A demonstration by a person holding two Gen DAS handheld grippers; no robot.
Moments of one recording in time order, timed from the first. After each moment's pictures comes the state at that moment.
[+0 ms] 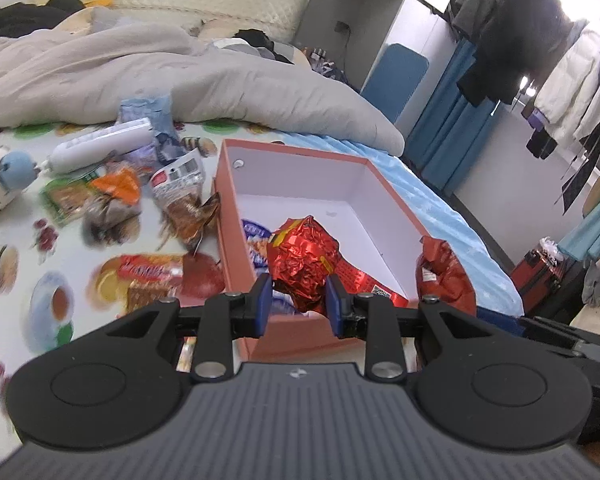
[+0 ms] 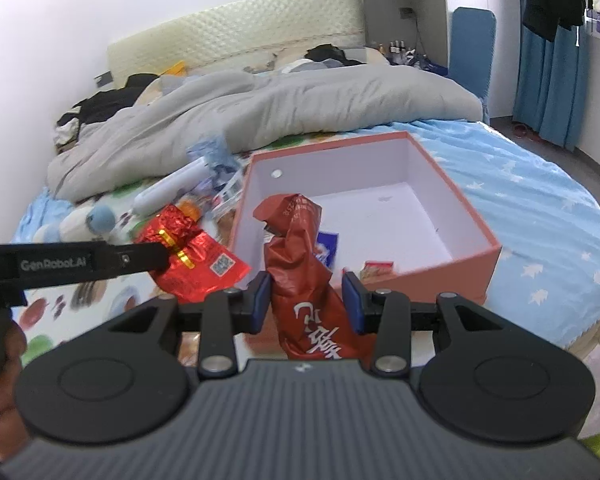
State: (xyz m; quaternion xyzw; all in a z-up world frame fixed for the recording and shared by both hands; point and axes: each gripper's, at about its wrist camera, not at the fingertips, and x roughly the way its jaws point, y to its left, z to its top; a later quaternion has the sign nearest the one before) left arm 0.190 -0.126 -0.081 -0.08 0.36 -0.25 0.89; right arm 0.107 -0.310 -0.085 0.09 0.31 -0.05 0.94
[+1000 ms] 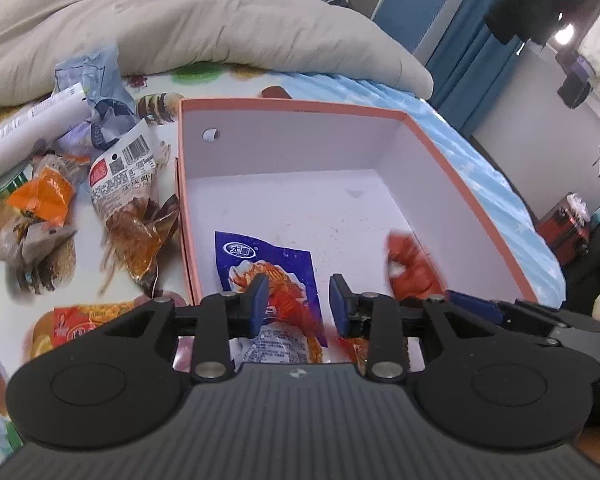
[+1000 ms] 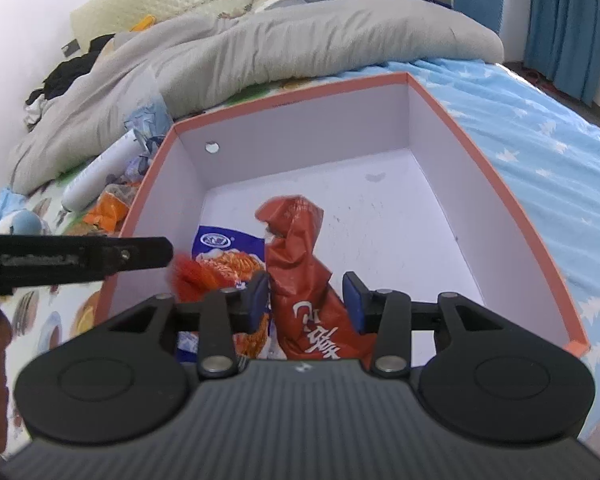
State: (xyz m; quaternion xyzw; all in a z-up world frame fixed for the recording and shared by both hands) left arm 0.368 -0.222 -0.161 -0.04 0.45 -0.25 0.85; right arm 0.256 -0.383 -0.166 0.12 0.40 -0.04 0.91
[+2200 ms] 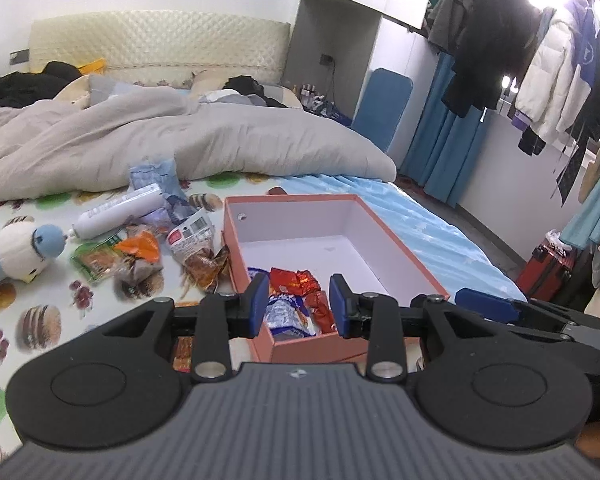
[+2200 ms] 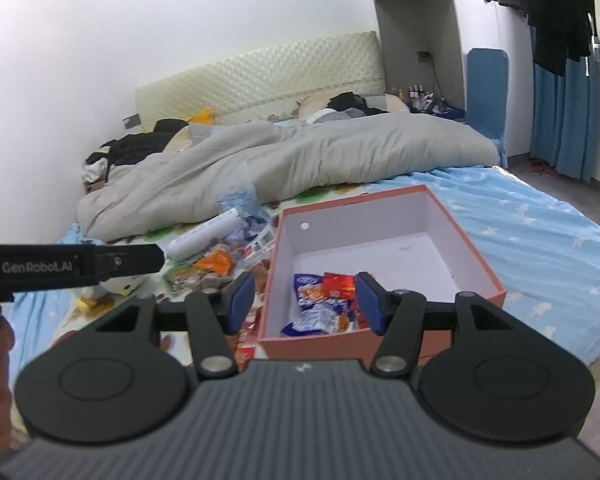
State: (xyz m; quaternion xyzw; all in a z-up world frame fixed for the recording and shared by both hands) left arm 0.115 -0.106 -0.006 -0.03 0.30 -0.24 0.92; right arm 0.068 -0.303 -0.046 0.10 0.24 -0.01 0.96
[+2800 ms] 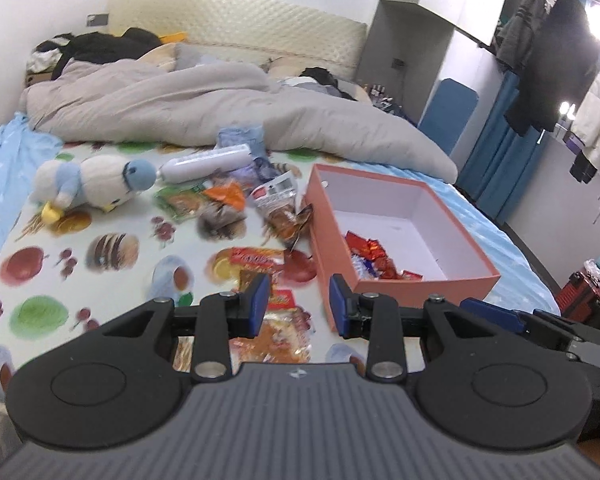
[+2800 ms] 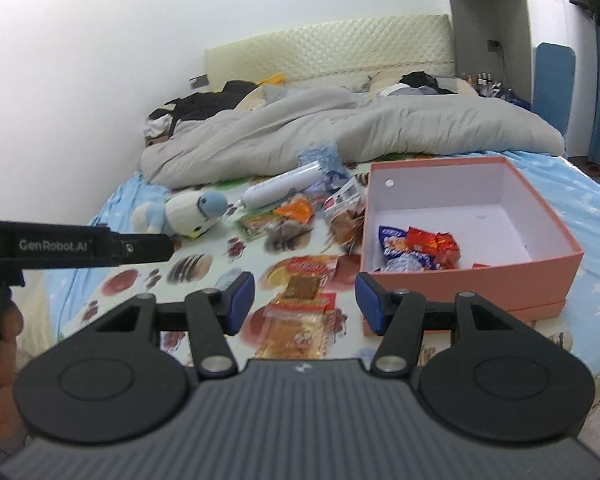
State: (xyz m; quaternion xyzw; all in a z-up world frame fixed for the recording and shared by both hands) left arm 0.048 -0.011 -0.043 -0.08 0.32 -0.14 0.93; right arm 0.038 -0.224 -0.074 0.07 0.27 0.09 0.96
